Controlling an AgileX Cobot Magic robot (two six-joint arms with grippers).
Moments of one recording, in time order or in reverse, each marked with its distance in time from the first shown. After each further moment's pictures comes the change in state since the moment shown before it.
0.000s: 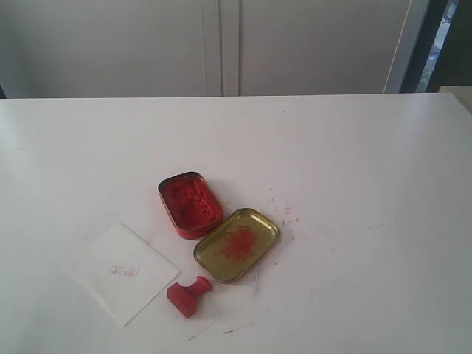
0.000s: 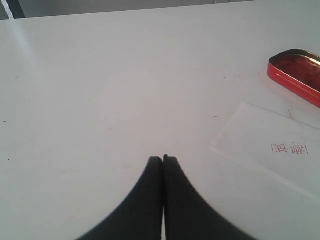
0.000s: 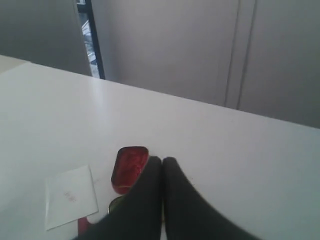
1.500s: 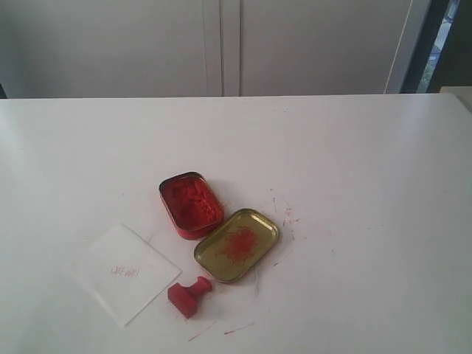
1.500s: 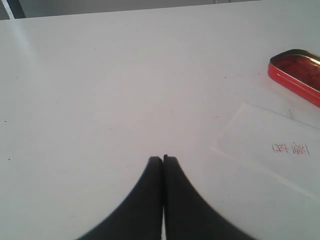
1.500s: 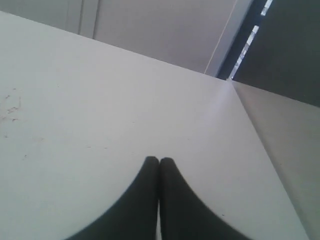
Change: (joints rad) left arm 0.000 0.000 0.000 0.000 0.000 0.000; right arm -0.175 -0.392 0.818 -0.382 -0.533 0.000
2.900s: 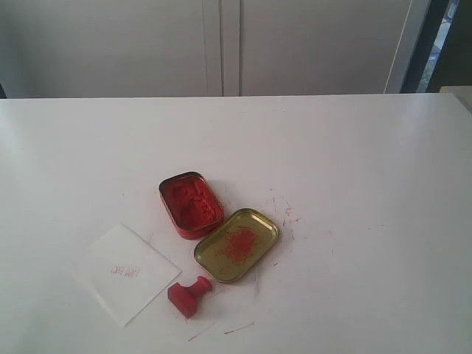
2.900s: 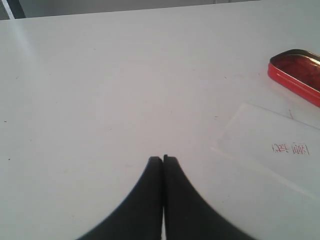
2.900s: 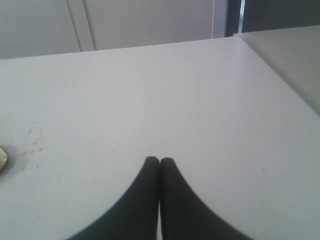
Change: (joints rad) left arm 0.000 0.000 0.000 0.000 0.000 0.000; right arm 0.035 0.000 0.000 -0.183 0.042 0.541
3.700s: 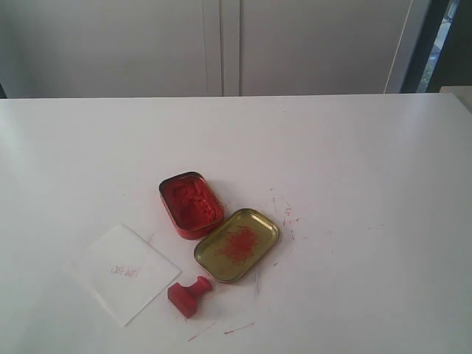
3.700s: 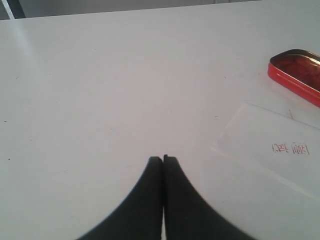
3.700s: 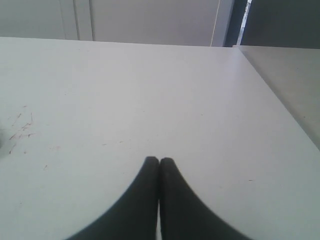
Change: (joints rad) left arm 0.000 0.000 0.000 0.000 0.000 0.000; right arm 0.000 0.000 0.000 0.000 0.000 -0.127
